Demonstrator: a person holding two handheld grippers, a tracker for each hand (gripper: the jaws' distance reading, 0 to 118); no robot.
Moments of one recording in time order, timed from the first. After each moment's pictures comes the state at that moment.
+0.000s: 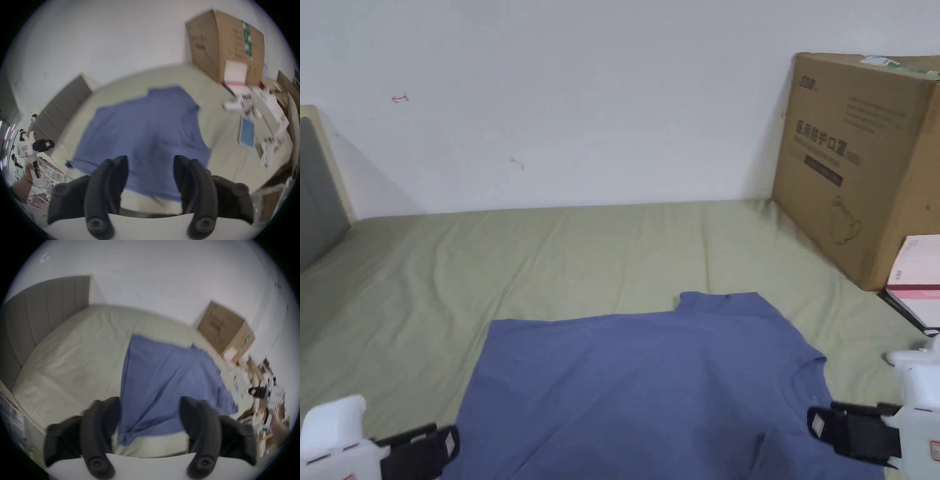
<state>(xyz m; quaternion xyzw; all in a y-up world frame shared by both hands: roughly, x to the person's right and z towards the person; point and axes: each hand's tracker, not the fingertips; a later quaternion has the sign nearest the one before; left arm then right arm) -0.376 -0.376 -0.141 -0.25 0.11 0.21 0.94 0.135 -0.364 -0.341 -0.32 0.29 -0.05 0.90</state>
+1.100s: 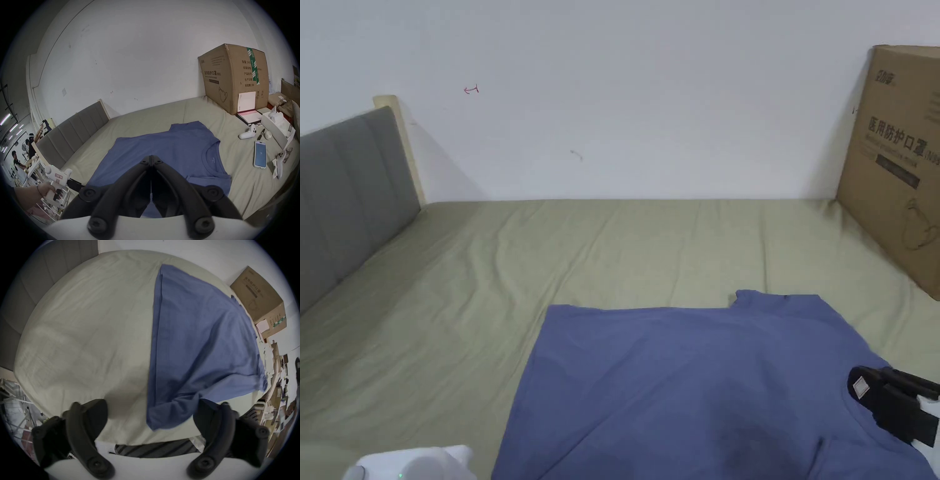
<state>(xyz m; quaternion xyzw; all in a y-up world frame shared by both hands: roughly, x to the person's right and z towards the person) -0.408 -0.513 -0.182 -0.58 0.14 0.20 0.78 0.098 -0.363 -0.327 -0.24 0.31 -0.09 0.92</state>
